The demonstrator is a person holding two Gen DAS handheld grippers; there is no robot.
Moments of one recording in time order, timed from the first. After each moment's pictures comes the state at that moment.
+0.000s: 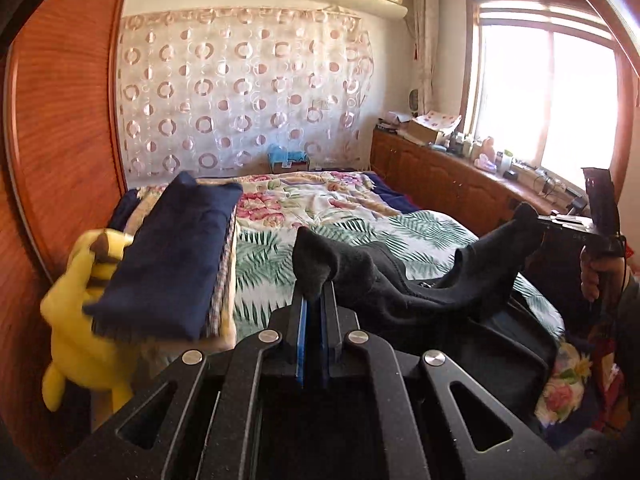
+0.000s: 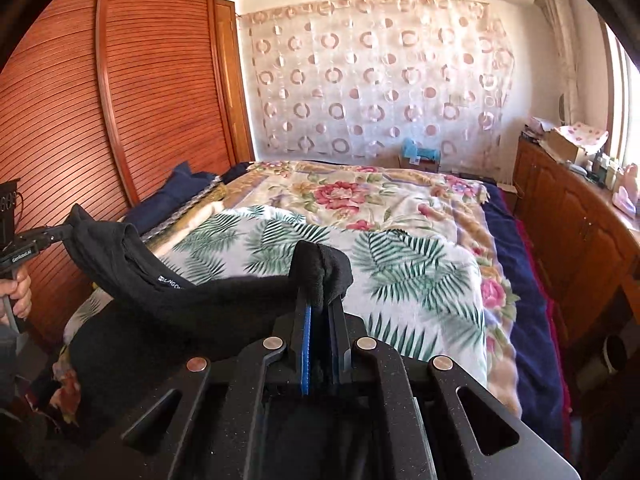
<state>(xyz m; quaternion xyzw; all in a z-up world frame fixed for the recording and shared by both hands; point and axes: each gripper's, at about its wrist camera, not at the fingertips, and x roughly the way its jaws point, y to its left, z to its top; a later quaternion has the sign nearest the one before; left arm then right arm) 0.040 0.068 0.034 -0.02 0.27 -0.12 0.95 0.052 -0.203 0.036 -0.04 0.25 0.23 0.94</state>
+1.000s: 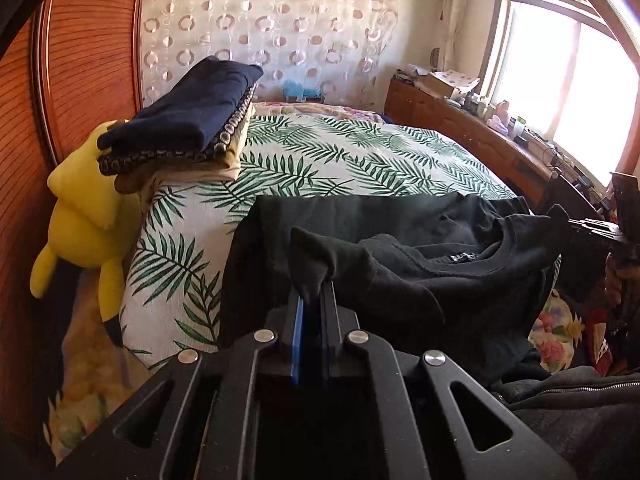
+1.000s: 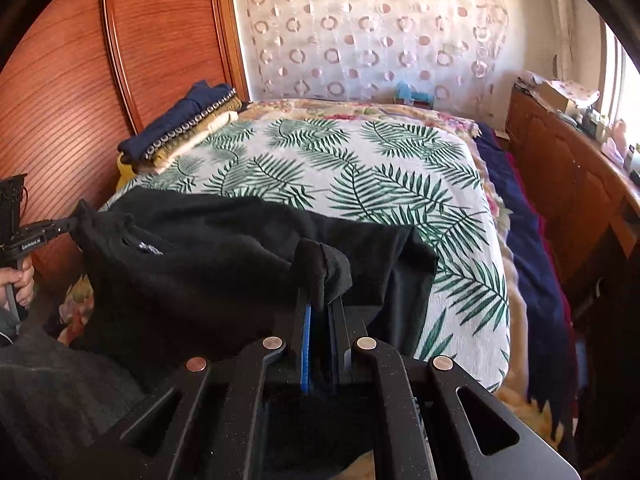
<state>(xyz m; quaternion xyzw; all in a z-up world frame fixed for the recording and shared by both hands) -0.045 0.069 -0.063 -0.05 0.37 -0.10 0.92 -0.081 -0.221 0.000 -0.06 0.34 0.21 0.91</state>
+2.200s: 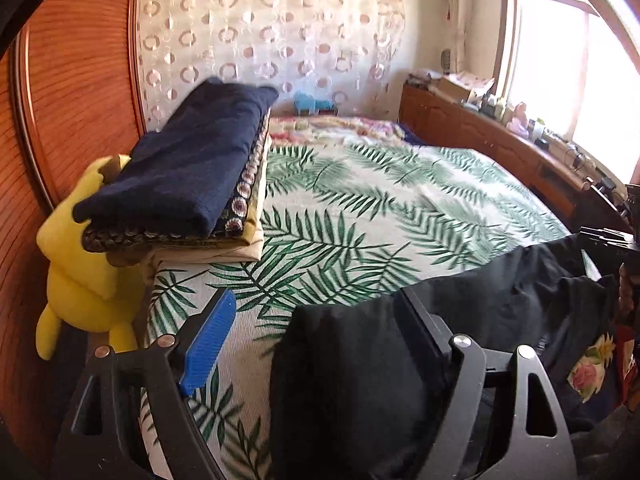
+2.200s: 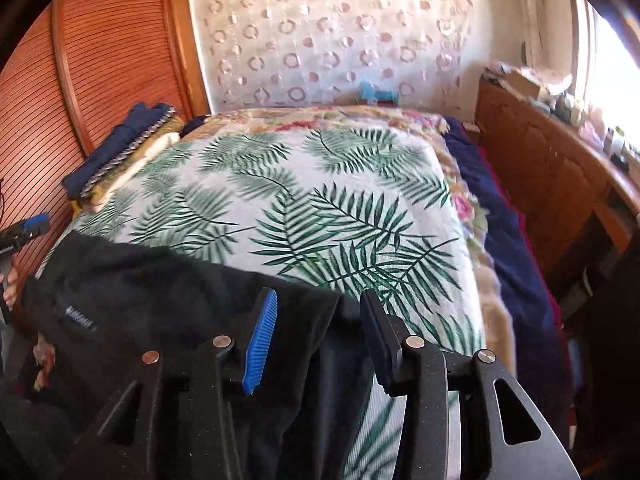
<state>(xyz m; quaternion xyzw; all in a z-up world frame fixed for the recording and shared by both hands) 0.071 0.081 -0.062 -0.02 0.36 -0.08 0.93 0.004 -0.235 -0.016 -0.03 0.35 0.16 0.92</state>
